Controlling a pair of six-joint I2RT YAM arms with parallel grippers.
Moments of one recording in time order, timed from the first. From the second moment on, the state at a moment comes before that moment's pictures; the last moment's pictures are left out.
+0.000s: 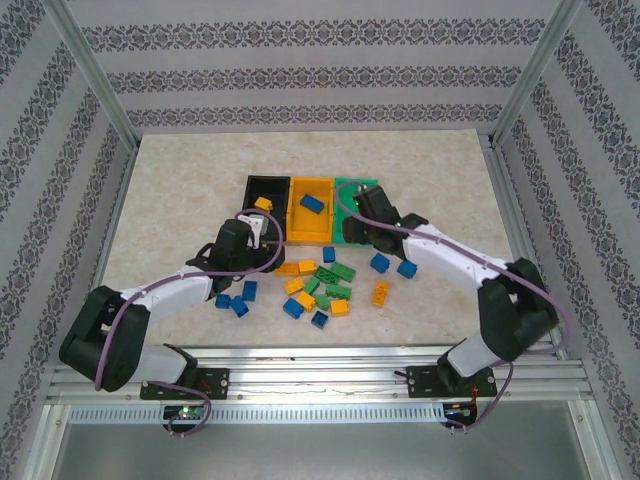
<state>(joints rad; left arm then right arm) -0.42 1.36 0.59 0.07 0.12 -0.35 0.55 1.50 1.00 -0.41 0.14 0.42</state>
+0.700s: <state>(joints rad) -0.36 1.36 0.57 0.09 0.16 -0.40 0.47 1.52 0.82 -0.46 0.09 0.40</state>
